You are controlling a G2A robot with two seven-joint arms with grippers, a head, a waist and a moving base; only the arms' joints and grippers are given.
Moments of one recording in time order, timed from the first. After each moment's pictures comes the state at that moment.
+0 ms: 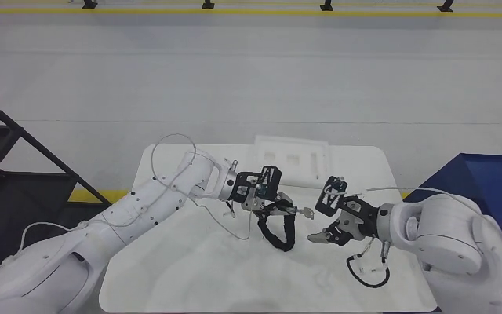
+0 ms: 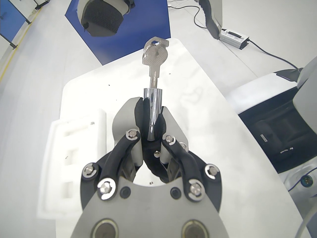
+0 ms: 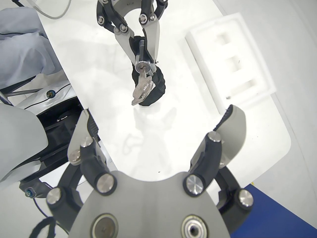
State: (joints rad) left arm 0.47 -1.05 -0.37 -1.35 1.10 -1.01 0.18; right arm -1.26 -0.95 1.41 -2.21 -0.54 -0.46 1.36
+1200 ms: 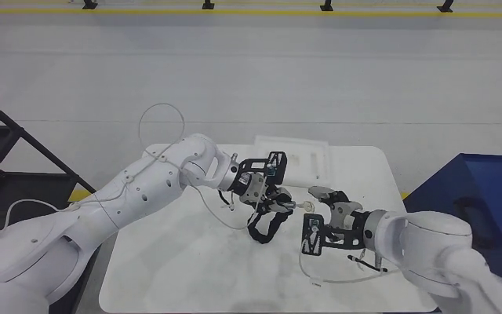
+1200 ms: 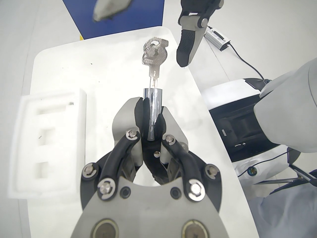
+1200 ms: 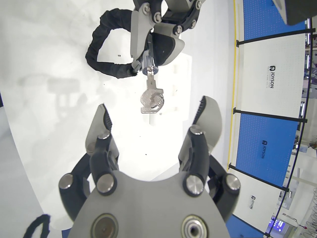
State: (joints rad) left arm 0.29 -1.04 -0.22 -1.34 0.48 -1.01 -0.33; right arm -1.24 -0.83 1.25 -2.34 -1.16 -0.84 0.97
